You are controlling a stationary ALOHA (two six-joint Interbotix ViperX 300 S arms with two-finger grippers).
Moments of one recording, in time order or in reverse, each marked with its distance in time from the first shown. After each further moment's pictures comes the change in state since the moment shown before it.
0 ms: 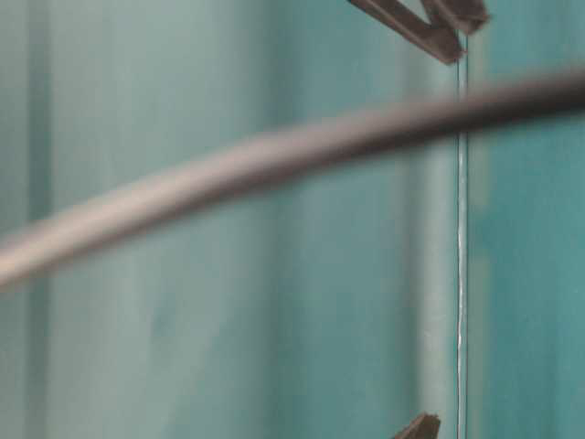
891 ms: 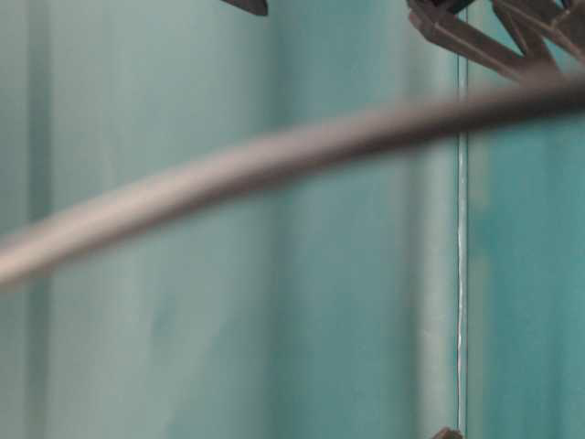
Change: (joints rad) left arm 0.000 0.008 0.026 -0.005 -0.002 -0.034; right arm 0.021 0.199 -0.071 -0.002 -0.026 0.000
